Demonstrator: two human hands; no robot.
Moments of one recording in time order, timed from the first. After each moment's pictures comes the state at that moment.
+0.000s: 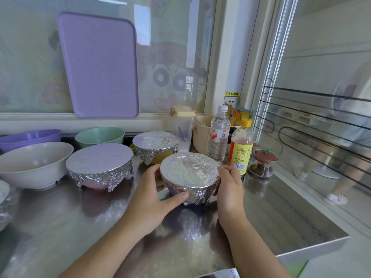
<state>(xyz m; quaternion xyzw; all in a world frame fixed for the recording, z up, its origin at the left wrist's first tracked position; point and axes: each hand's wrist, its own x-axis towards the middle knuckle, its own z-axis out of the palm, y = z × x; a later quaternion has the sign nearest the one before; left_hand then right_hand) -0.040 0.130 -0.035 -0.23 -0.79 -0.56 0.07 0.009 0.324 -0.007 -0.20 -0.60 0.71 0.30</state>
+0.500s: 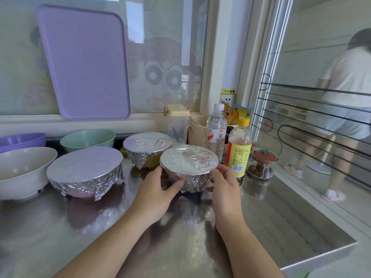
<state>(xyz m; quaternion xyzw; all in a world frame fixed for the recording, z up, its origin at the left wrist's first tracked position) -0.081 0.169 -0.030 -0.22 -0.82 -0.52 0.05 -0.010 0.332 -0.016 -0.21 -0.62 0.69 0.30</state>
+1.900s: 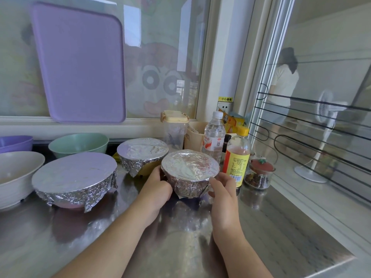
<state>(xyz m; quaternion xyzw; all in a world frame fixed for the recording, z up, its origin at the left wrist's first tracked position) -0.102 0.194 -0.006 -0.08 -0.73 -0.67 -0.13 -0.019 0.338 -0.020 -0.17 -0.59 0.73 0.29</state>
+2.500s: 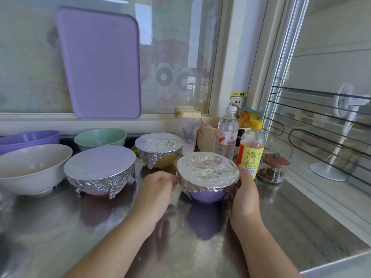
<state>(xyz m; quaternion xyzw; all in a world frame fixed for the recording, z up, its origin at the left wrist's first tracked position) -0.068 0.153 -0.008 -0.04 -0.76 -0.65 -0.03 -0.018 0.336 -0.018 -0.19 -0.46 0.82 0.29</state>
